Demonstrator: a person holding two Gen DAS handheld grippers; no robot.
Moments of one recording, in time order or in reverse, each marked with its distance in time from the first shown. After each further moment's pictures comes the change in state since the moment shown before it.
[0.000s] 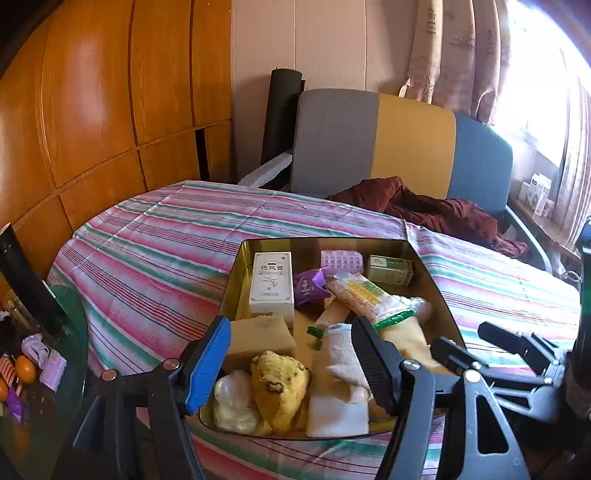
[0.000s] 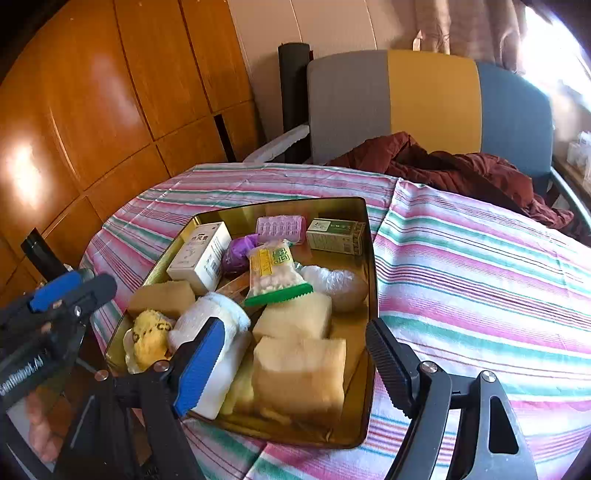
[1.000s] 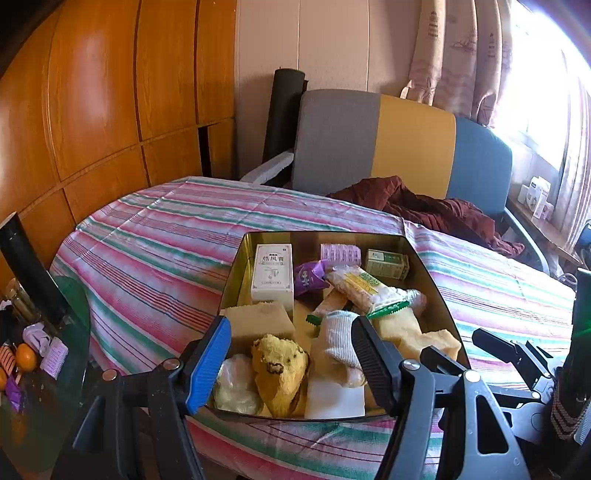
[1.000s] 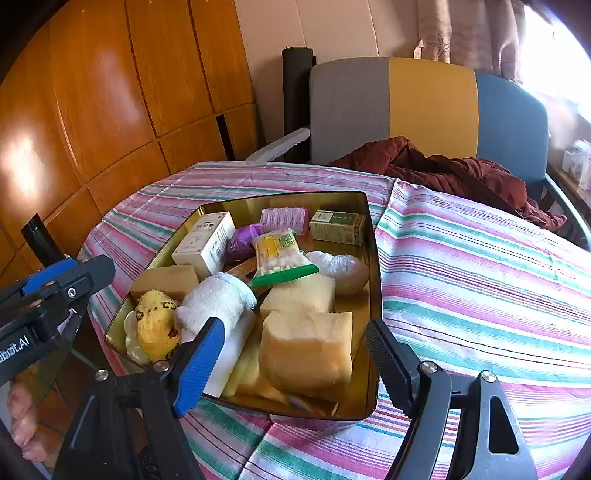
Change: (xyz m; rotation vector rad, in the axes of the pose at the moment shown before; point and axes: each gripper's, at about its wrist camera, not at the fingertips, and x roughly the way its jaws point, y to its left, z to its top) left arm -0.009 0.002 -0.010 -0.016 0.006 -0.009; right arm -0.008 0.010 -0.019 -0.028 -0.015 -0.021
